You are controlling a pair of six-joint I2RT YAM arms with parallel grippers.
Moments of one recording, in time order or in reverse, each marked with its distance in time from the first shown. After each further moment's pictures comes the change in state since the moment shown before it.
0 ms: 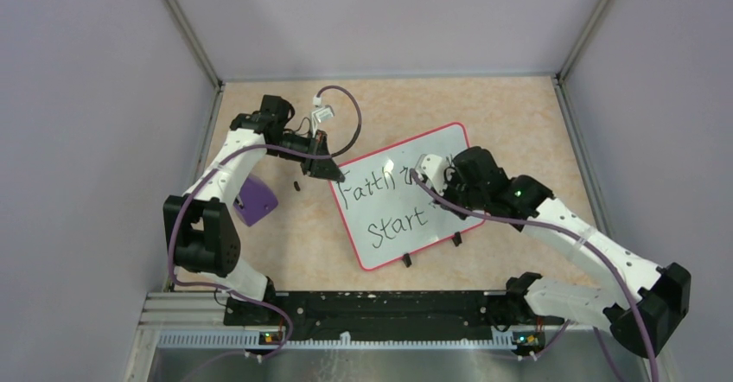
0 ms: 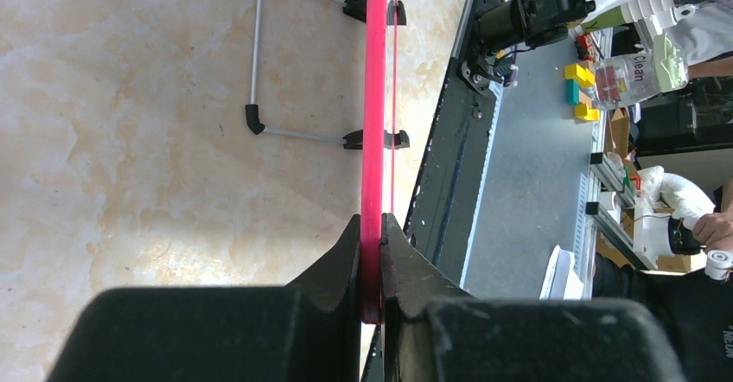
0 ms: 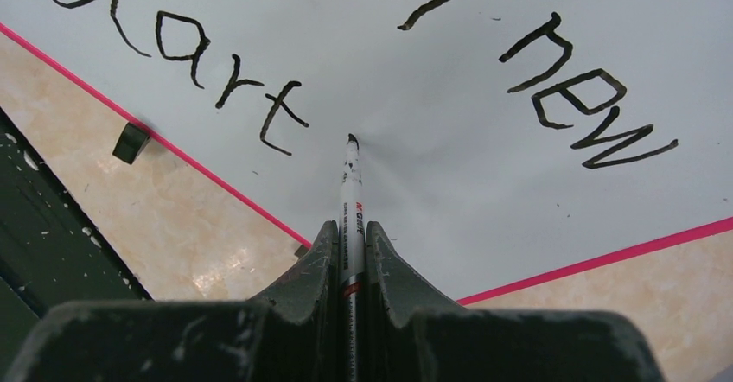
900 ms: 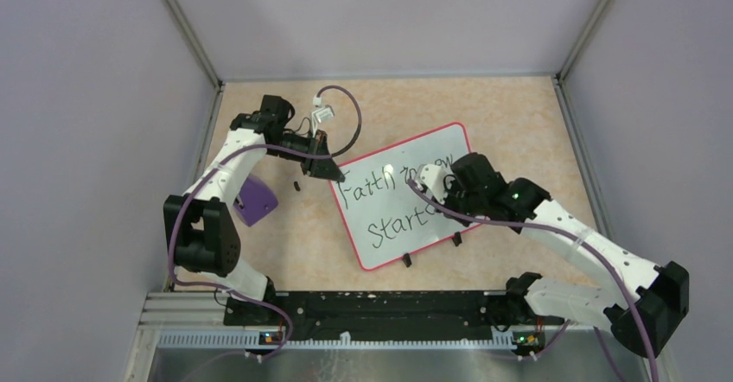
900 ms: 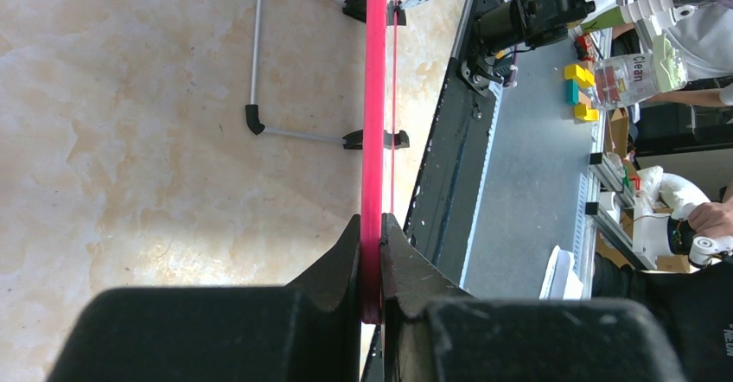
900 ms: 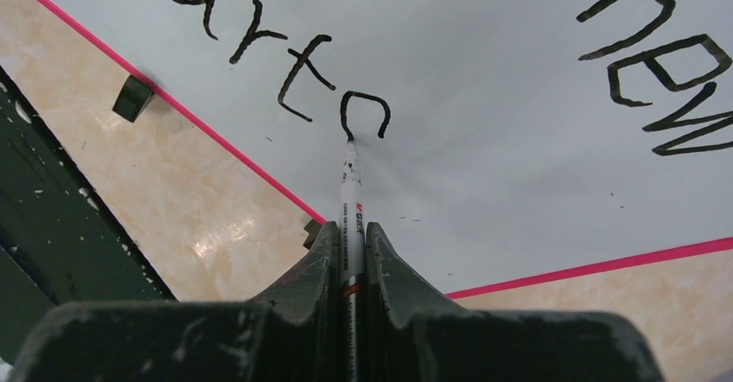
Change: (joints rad) left arm 0.000 0.002 0.001 0.000 0.001 0.000; right arm 0.009 0.009 -0.026 -0.046 -0.019 -0.032
